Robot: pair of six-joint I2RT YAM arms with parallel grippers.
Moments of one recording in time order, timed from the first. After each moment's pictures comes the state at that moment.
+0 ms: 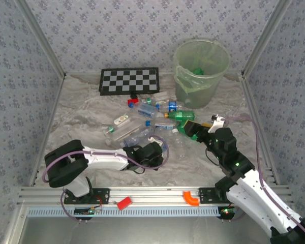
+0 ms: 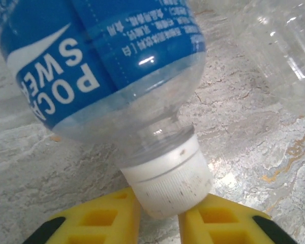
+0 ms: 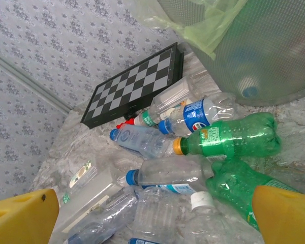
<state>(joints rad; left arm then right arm) -1.18 1.56 0.73 -0.11 -0.12 -0.70 0.54 0.58 0.51 -0.20 0.11 0.67</state>
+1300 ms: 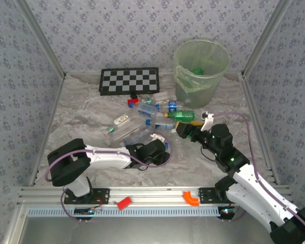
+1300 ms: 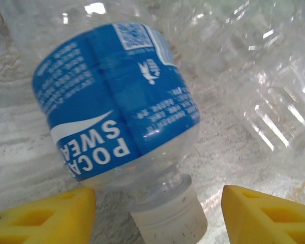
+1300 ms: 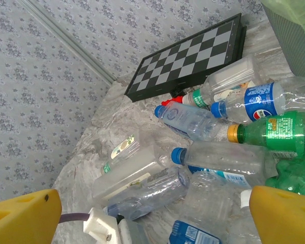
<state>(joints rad) -1.18 1.61 0.80 -0.09 -0.24 -0.66 0.55 0.67 0.51 -0.07 -0.11 0.63</state>
